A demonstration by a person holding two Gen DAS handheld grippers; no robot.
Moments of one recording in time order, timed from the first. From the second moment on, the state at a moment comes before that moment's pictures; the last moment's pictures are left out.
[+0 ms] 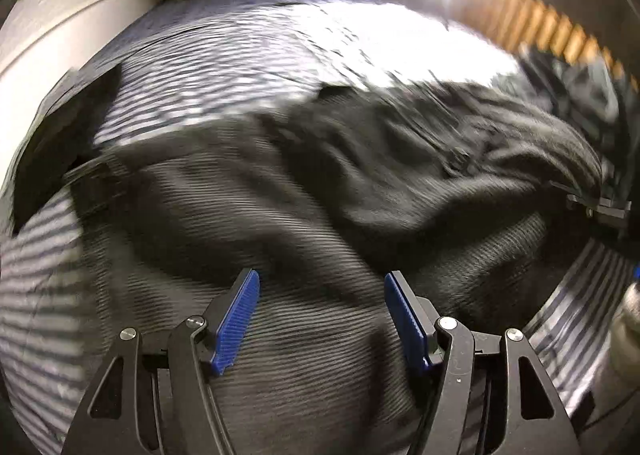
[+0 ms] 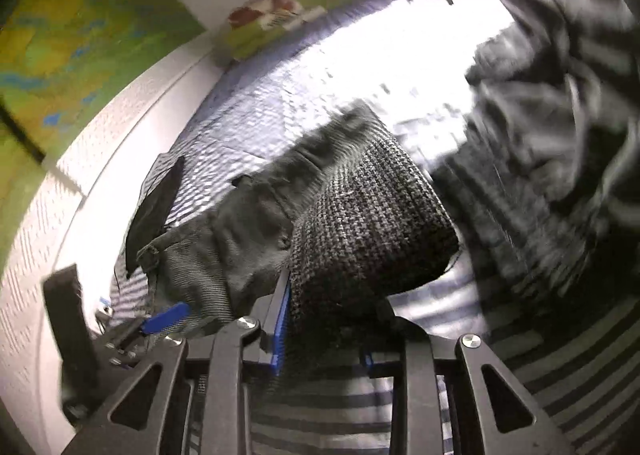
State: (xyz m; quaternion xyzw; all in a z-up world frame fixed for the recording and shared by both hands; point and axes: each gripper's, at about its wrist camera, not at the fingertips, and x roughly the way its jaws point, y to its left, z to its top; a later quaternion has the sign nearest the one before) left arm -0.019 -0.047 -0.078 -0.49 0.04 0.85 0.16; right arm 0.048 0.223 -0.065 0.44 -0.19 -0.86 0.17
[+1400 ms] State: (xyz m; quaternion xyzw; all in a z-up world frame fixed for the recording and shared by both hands) left arm 0.009 -0.339 -0.027 -0.42 -0.23 0.88 -0.03; right arm 0.167 -0.098 -0.063 0.31 0.33 -0.81 0.37
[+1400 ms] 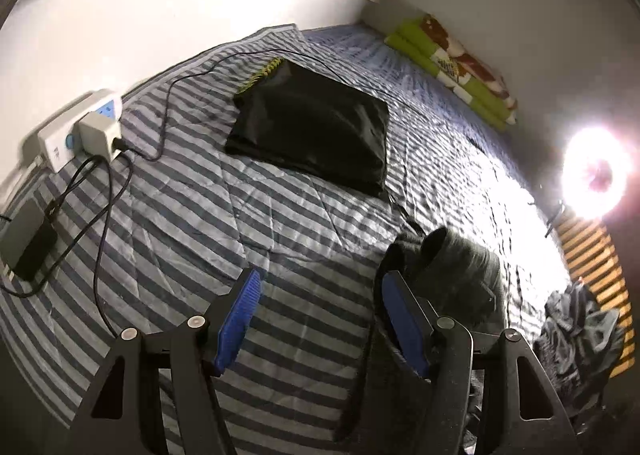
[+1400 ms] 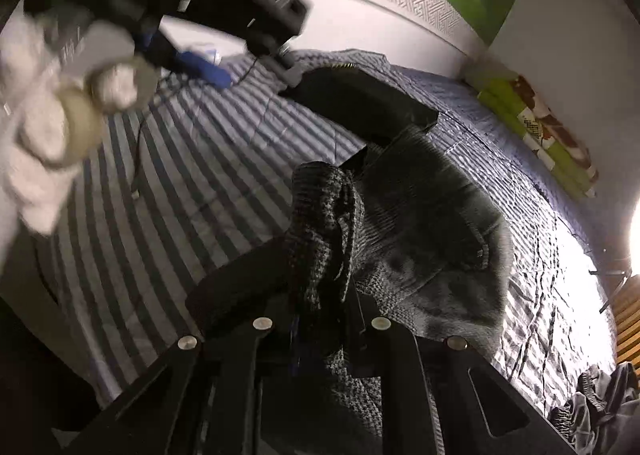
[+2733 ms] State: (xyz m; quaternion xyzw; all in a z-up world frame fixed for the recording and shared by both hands) left arm -0.079 -0.127 -0.058 -0.48 -0.04 0.88 0.04; right arm 0.121 0.084 -0.090 0.50 0.05 -0.77 0.40
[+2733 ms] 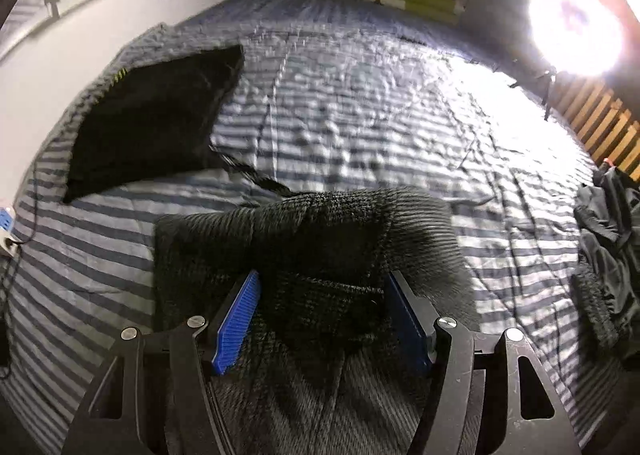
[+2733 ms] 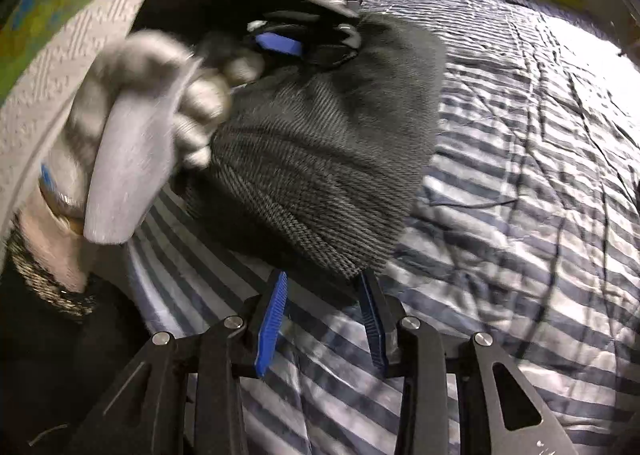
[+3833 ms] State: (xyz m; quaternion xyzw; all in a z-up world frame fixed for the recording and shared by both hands) left arm 0.000 -0.271 -0.086 -0.49 -0.15 0.86 0.03; right arm -0.047 -0.060 -0.034 0.49 -0.01 -0.77 0.41
